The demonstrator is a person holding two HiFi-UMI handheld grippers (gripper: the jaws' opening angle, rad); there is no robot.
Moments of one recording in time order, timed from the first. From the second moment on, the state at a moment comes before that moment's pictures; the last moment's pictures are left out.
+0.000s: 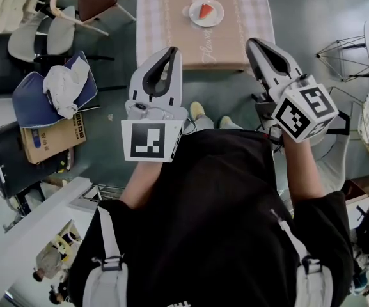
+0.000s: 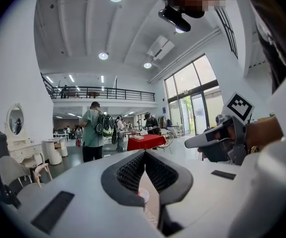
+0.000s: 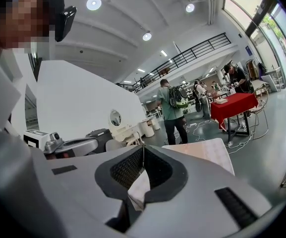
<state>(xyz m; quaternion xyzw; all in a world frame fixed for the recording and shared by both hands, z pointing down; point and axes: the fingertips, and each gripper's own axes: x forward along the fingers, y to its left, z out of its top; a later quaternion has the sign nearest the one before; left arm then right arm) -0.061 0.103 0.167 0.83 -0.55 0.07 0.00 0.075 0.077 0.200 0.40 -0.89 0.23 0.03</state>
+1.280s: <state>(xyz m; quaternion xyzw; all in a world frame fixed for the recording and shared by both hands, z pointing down) 0.018 0.197 0.160 0.83 -0.56 0.07 -0.02 0.157 0.169 0.188 0.39 -0.89 0.21 0.02</state>
